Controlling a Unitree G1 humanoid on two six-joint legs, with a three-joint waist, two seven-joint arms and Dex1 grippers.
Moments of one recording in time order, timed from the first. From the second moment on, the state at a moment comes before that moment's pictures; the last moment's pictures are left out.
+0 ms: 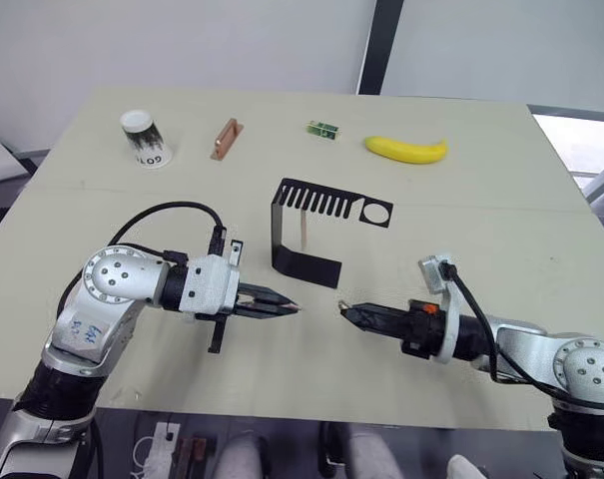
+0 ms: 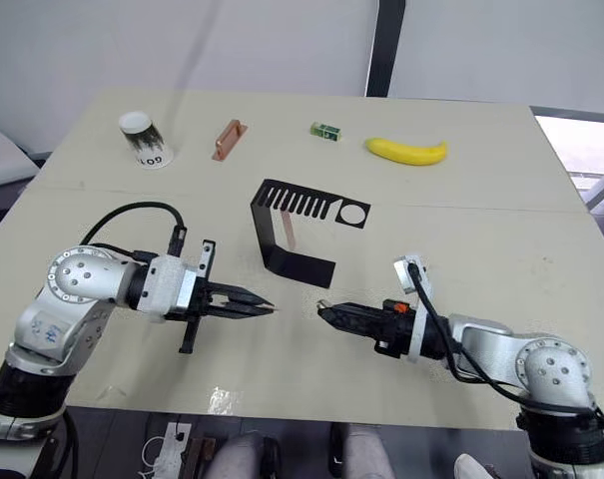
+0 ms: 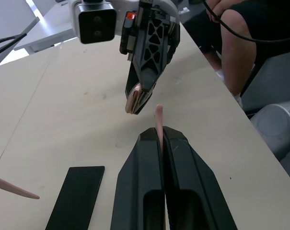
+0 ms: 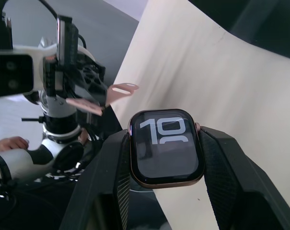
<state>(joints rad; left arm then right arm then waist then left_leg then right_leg) -0.42 0.74 -0.10 -0.35 -0.41 0.15 -1.21 -0.24 -0.64 -0.10 -0.34 1.76 1.15 0.13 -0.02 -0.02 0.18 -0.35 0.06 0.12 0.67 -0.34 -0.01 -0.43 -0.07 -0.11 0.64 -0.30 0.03</state>
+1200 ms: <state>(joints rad) -0.46 0.74 -0.13 -0.38 -0.37 0.17 -1.18 -0.21 -0.69 0.04 -0.31 1.91 1.07 0.05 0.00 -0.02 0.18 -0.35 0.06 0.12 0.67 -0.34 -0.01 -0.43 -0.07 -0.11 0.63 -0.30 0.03</state>
